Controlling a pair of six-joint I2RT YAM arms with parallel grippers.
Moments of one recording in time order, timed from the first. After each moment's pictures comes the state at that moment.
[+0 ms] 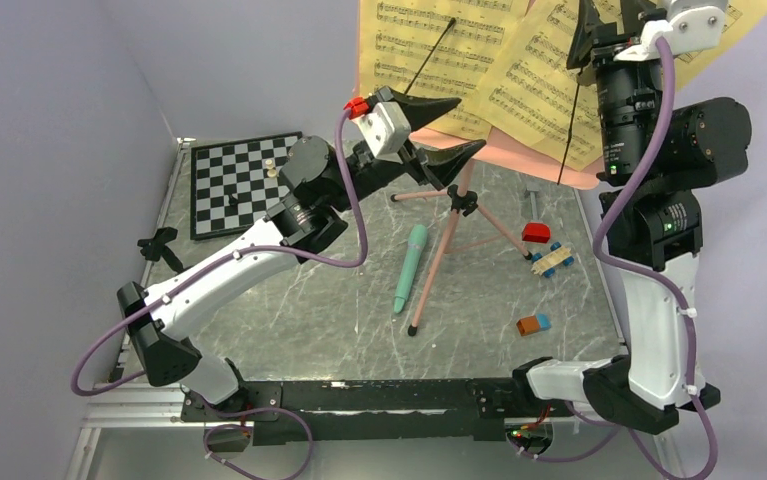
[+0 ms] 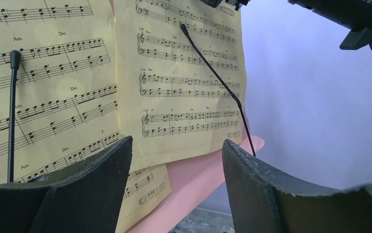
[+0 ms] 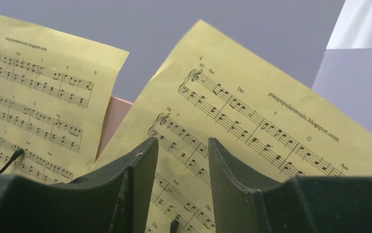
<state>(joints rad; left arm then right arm) -0.96 1.53 1.66 0.43 0.23 0.07 0.37 1.26 2.07 -0.17 0.18 -0.39</state>
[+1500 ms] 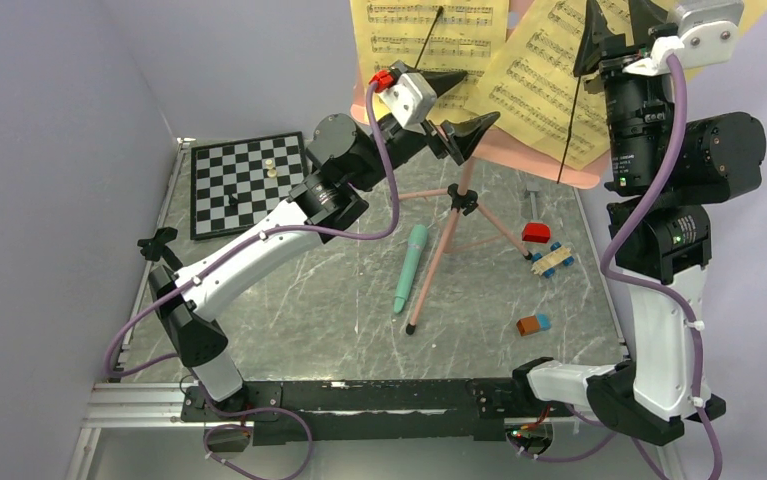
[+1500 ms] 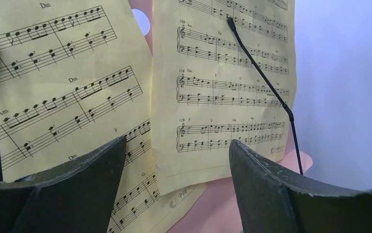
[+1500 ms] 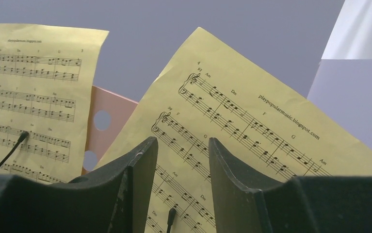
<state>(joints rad) -0.93 1.68 1.85 0.38 0.14 0.08 0.37 1.23 2.05 -0.16 0.15 -0.42</state>
